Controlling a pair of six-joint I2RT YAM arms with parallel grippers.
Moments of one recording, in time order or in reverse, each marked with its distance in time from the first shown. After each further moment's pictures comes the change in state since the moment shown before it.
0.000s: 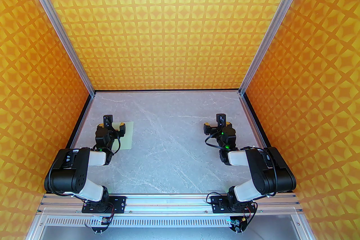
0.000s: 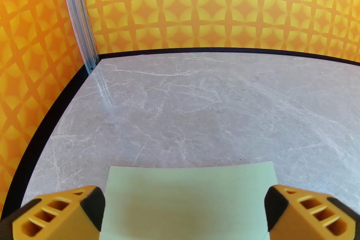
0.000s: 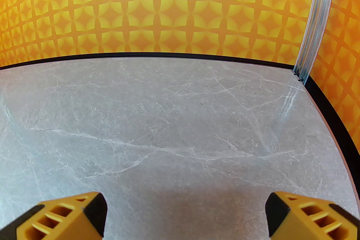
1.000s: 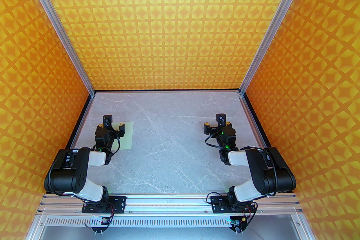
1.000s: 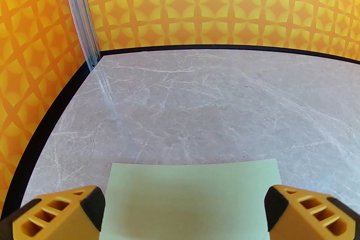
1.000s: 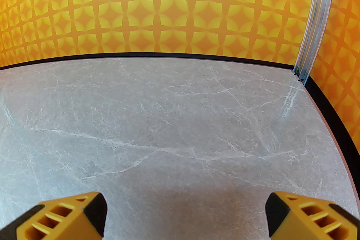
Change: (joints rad) left arm 0.008 0.000 0.000 -0.015 0.000 -0.001; right arm 0.000 0.000 0.001 -0.001 0.002 0.000
